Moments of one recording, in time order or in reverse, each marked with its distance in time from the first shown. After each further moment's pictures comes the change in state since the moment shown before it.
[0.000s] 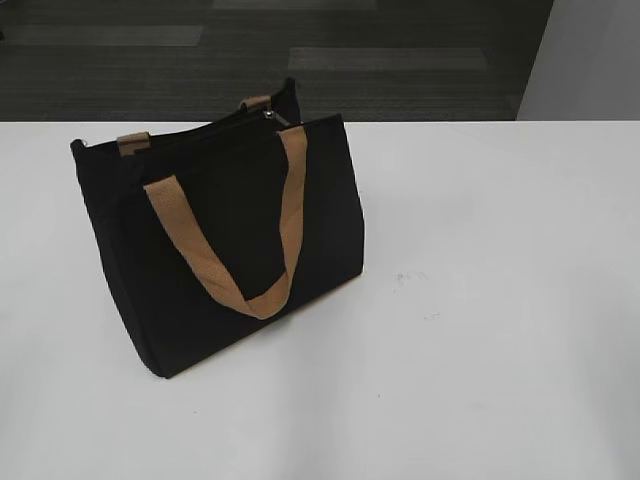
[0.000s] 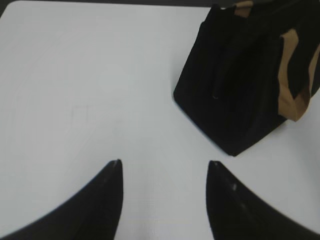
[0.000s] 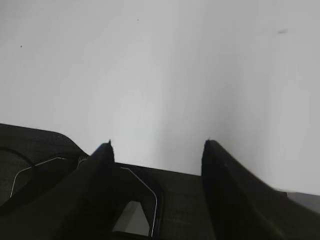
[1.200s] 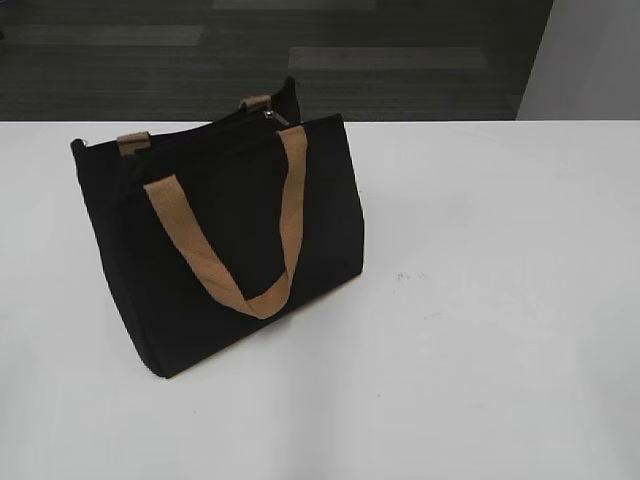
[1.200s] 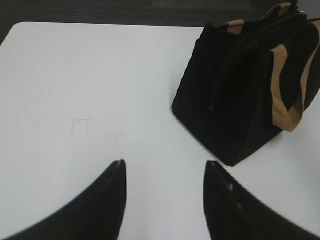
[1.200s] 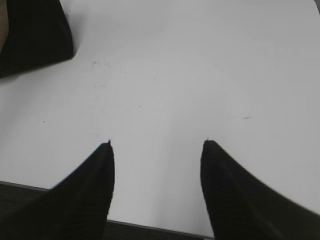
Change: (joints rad) left arm 0.000 -0.086 0.000 -0.003 0.000 0.000; right arm 0.000 -0.516 0.016 0.006 0.026 0.004
